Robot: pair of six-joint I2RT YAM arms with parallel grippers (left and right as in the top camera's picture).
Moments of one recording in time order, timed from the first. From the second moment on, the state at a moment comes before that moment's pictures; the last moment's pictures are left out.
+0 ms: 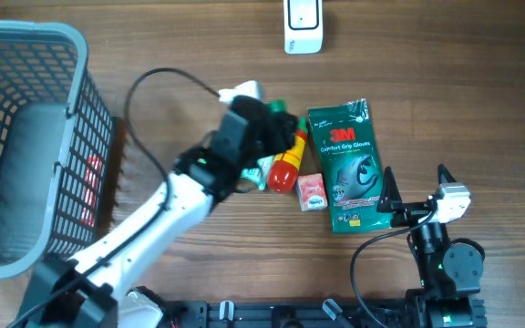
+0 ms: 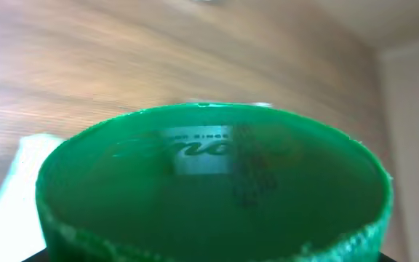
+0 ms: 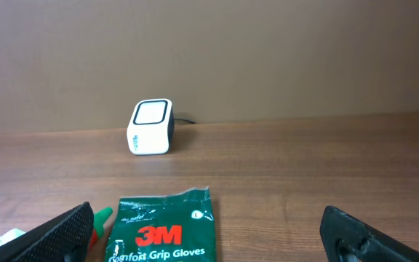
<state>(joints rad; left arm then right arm) -0.62 1.47 0.97 -0.16 0.04 -0.82 0.06 0.02 0.01 0.00 -0.02 0.09</state>
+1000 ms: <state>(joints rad) -0.81 1.85 0.98 0.20 0.00 -0.74 0.06 0.02 0.01 0.00 -0.02 0.09</state>
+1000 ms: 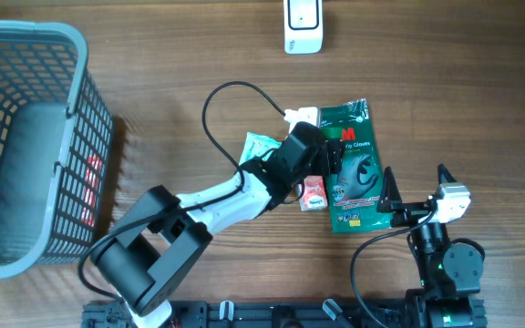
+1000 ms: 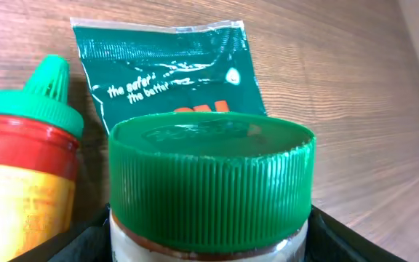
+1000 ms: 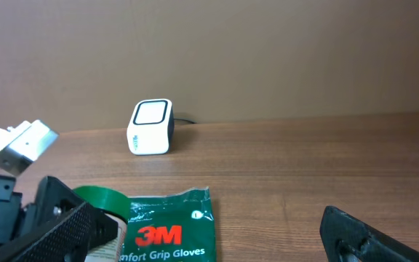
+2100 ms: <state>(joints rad) -0.83 1.58 0.98 0.26 -0.14 -0.51 0.06 0.02 0.01 0.00 -0.02 0.09</state>
